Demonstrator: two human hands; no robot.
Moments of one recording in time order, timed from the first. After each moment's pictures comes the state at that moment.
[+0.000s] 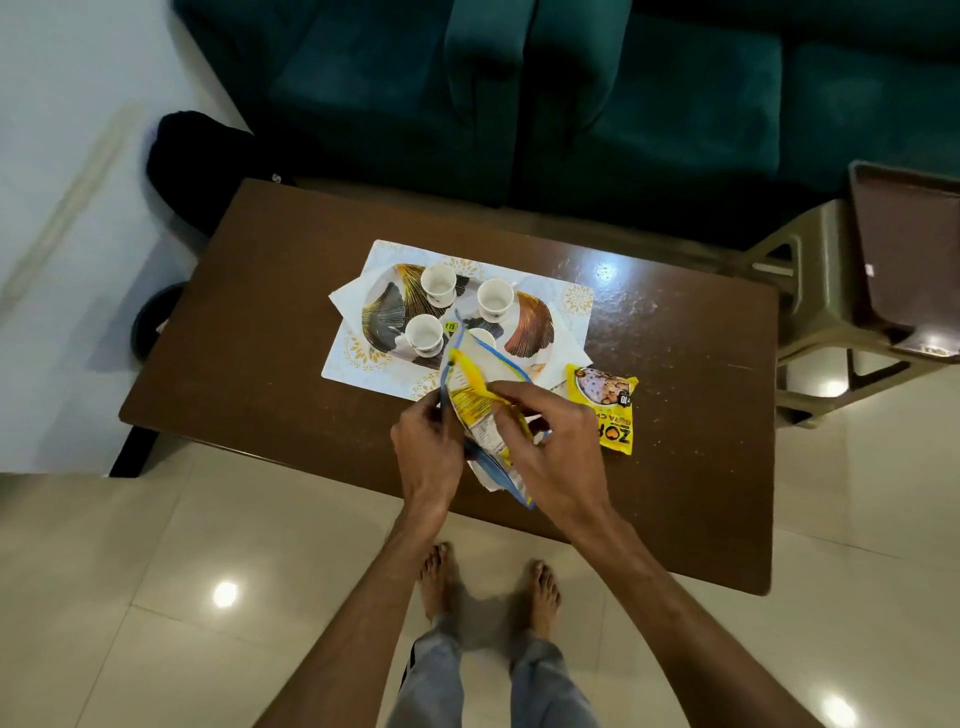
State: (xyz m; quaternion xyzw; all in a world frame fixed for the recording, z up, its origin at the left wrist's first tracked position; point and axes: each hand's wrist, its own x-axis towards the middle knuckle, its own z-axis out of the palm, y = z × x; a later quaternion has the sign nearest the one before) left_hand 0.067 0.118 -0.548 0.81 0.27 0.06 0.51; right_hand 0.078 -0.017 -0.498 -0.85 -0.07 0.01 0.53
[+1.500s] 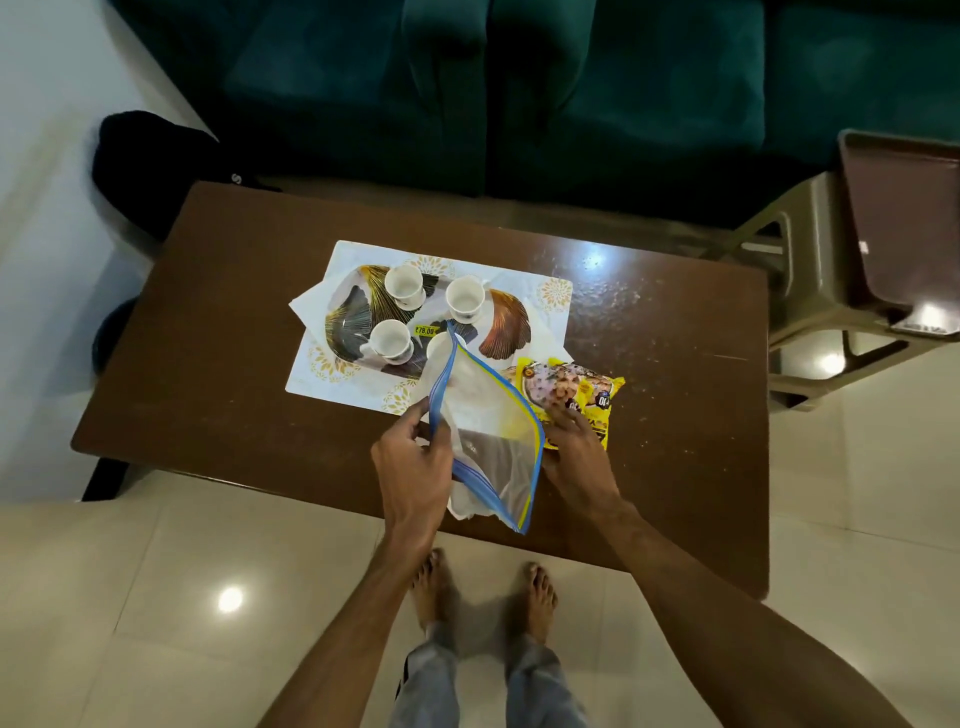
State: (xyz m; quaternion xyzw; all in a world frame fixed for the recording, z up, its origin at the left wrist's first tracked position) left_hand 0.081 0.092 -0.564 0.83 0.27 0.06 0.49; right_hand 0.113 -0.115 -0.721 -0.96 -0.11 0.16 0.21
